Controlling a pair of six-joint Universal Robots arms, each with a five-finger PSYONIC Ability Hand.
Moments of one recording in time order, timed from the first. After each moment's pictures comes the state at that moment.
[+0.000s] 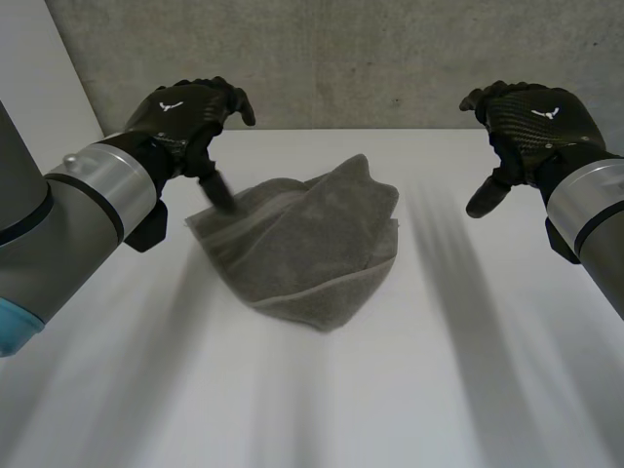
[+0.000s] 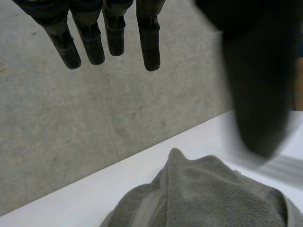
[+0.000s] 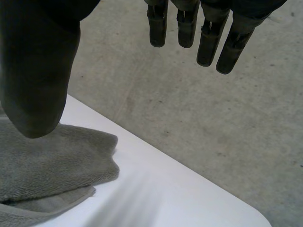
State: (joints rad) left arm 4.25 -1.79 -1.31 3.03 -1.45 3.13; right arm 1.95 -1.47 1.47 0.04 1.57 2.97; left_hand 0.25 0.25 0.25 0.26 0.06; right_hand 0.23 0.26 0.24 0.26 0.07
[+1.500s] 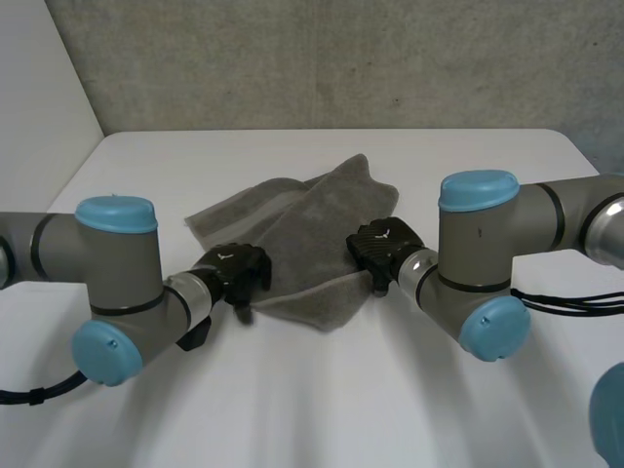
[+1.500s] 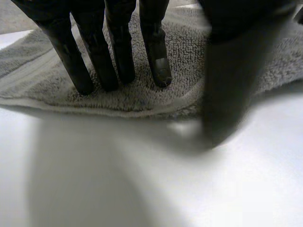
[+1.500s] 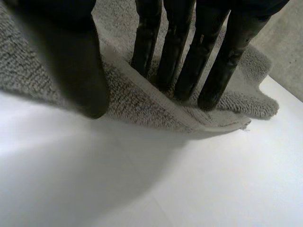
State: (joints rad) left arm 4.29 -2.29 -1.37 3.15 -1.35 3.18; right arm 2.12 -0.73 1.05 0.12 1.44 2.74; left_hand 0.57 0.56 0.56 0.56 0.39; right_hand 0.88 0.88 0.88 0.88 0.69
